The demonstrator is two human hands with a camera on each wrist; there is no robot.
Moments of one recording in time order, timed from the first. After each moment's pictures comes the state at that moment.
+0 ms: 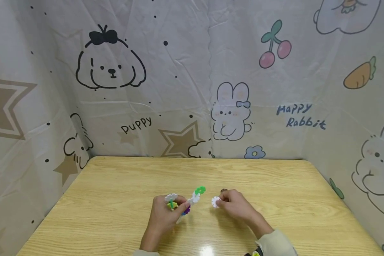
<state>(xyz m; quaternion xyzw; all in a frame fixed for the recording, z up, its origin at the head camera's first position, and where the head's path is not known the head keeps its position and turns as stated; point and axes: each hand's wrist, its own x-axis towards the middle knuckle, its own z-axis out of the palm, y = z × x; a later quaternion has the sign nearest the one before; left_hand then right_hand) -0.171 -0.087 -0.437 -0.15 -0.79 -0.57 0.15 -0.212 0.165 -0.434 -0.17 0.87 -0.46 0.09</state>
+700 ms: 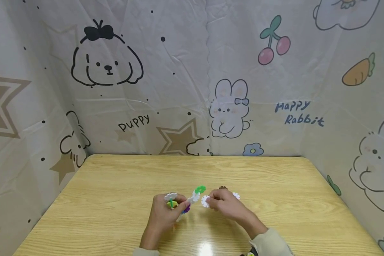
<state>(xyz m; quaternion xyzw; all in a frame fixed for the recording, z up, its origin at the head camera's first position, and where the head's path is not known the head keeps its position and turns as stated) -0.172 -0.083 -0.441 -0.16 -0.78 -0.59 0.14 -0.205 0.146 -0.428 -0.22 0.82 -0.51 0.14</state>
